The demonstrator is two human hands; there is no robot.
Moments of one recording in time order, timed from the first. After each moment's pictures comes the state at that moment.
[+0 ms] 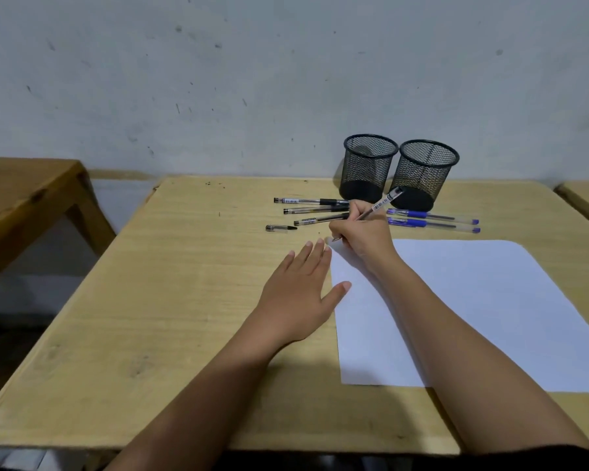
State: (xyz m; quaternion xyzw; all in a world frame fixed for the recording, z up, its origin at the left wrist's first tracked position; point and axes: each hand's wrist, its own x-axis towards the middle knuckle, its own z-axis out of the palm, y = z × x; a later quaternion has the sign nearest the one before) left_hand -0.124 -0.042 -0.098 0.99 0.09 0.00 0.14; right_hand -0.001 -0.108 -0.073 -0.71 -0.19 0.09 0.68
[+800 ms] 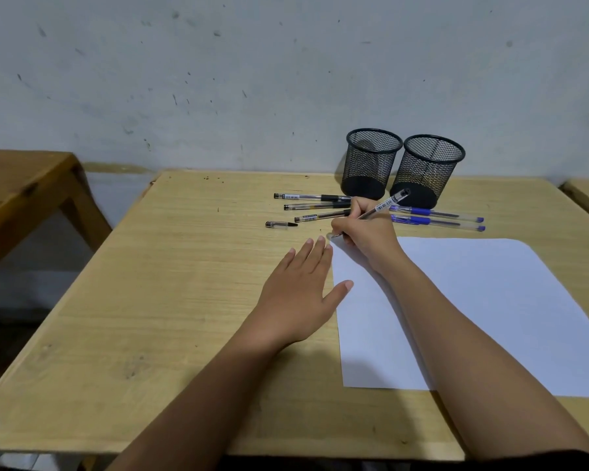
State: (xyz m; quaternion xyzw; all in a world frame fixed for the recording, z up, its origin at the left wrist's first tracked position) left_hand -0.122 -0.044 -0.095 0.99 0.10 -0.02 0.14; right_hand 0.015 -0.110 -0.082 -0.74 -0.20 0.09 0.64
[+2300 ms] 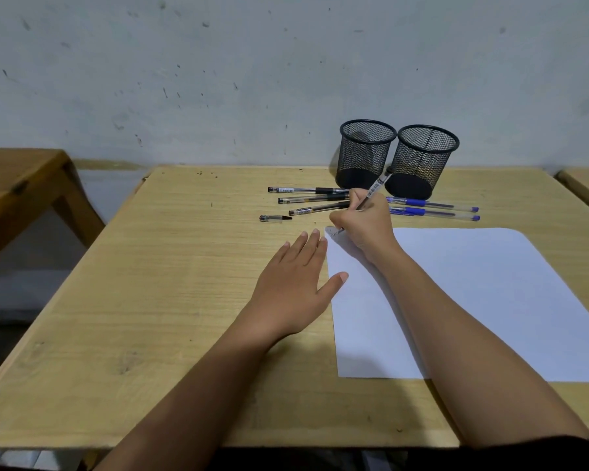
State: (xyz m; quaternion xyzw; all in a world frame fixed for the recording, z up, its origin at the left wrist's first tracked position) left_hand -0.123 -0.043 -0.098 0.98 0.10 0.00 0.15; right_hand 0.012 -0.113 -0.079 -0.75 -0.21 0.05 0.62
